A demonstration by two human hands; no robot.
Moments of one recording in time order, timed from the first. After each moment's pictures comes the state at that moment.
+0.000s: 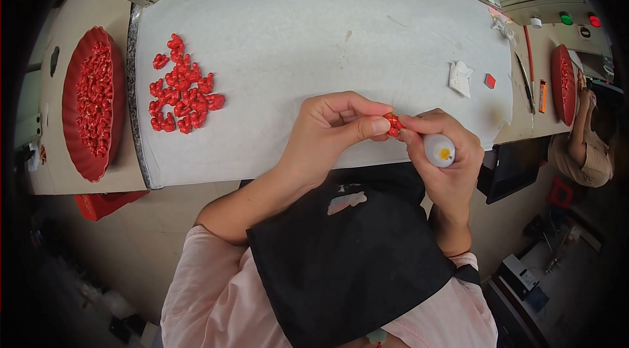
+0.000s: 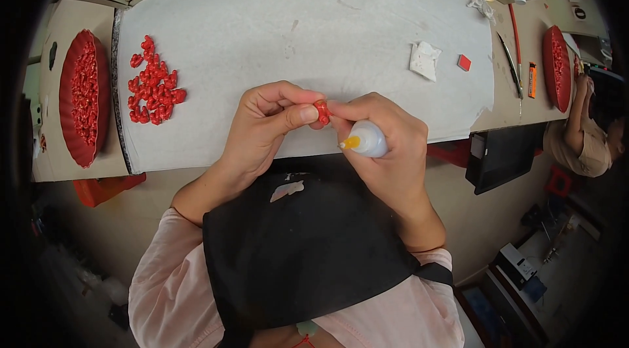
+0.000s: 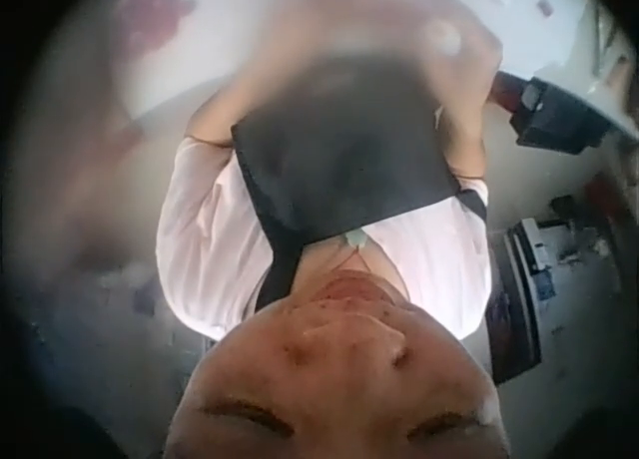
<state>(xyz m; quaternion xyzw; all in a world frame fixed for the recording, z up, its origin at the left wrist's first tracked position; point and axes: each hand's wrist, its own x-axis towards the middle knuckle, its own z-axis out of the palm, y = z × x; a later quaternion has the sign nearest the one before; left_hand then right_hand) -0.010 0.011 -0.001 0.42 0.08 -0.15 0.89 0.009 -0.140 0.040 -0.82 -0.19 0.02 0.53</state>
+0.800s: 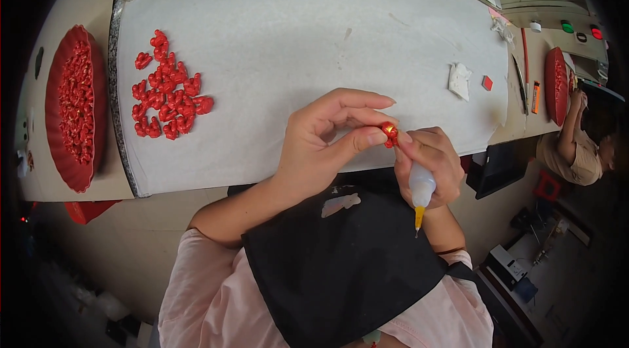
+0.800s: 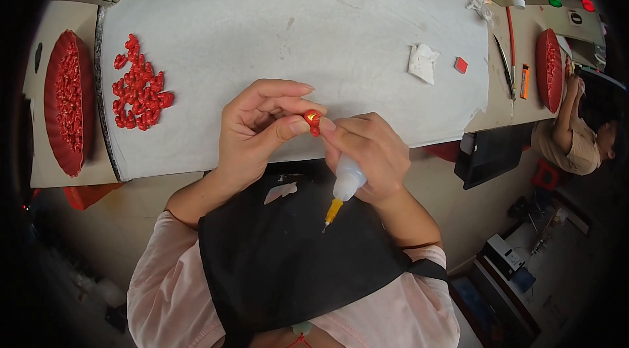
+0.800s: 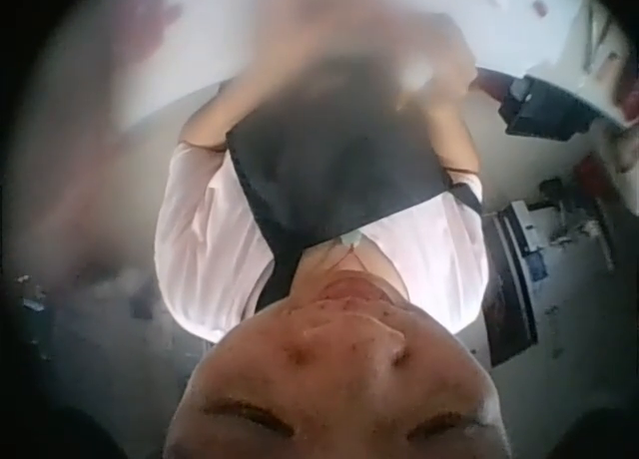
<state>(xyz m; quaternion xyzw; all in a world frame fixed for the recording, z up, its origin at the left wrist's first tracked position) -0.014 0.015 -0.003 0.47 -0.01 -0.06 0.88 0.007 -0.133 0.010 -0.81 -0.35 -0.21 0.43</state>
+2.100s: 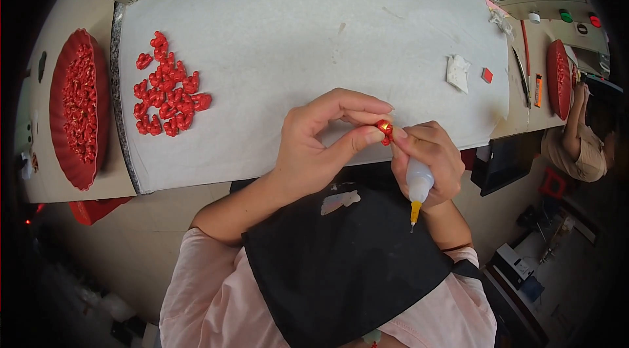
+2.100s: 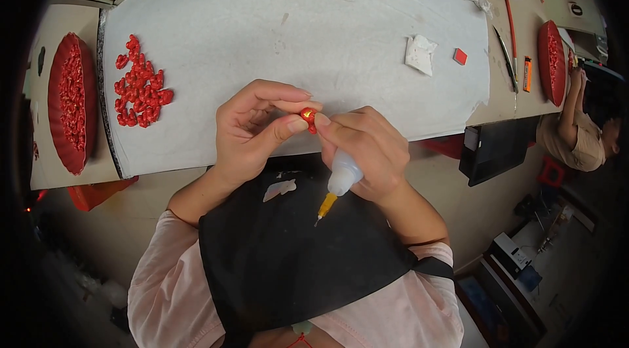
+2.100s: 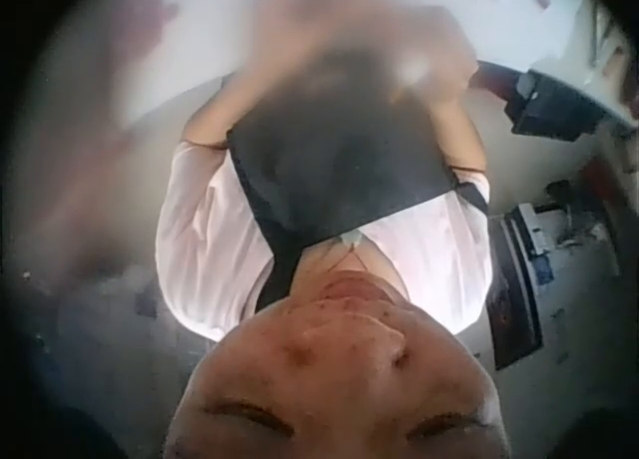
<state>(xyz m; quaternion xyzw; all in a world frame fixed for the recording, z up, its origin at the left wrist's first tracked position) -0.016 0.015 -0.007 0.55 -0.06 -0.02 0.83 0.004 -0.137 0.010 -0.80 -0.36 -0.20 0.44</state>
